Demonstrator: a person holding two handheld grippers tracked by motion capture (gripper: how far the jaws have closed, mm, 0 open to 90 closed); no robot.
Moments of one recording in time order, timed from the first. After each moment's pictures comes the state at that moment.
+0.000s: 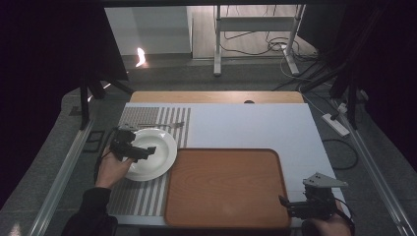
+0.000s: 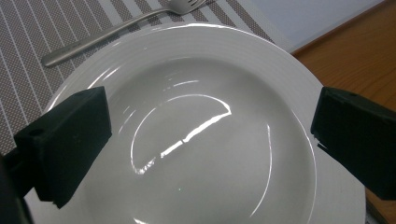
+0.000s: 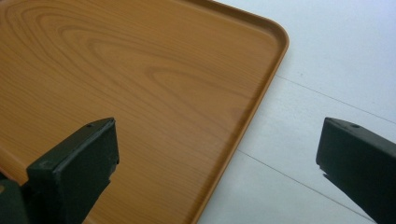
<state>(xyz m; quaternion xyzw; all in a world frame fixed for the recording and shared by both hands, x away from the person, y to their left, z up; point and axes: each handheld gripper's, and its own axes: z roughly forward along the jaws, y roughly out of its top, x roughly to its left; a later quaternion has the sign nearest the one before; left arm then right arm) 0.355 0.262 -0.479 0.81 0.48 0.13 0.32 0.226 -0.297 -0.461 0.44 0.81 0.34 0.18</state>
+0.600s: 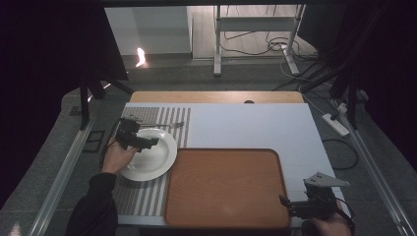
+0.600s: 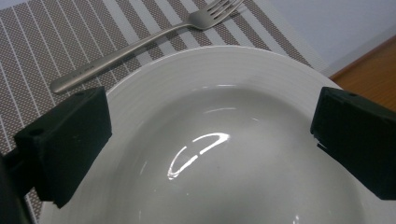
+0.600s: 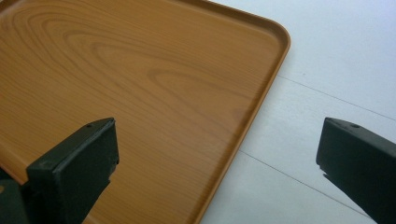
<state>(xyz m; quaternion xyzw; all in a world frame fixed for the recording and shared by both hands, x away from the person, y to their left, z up) 0.397 0.263 -0.488 0.81 0.48 0.12 0.30 0.227 -0.299 -0.461 0.45 0.80 0.35 0.17</state>
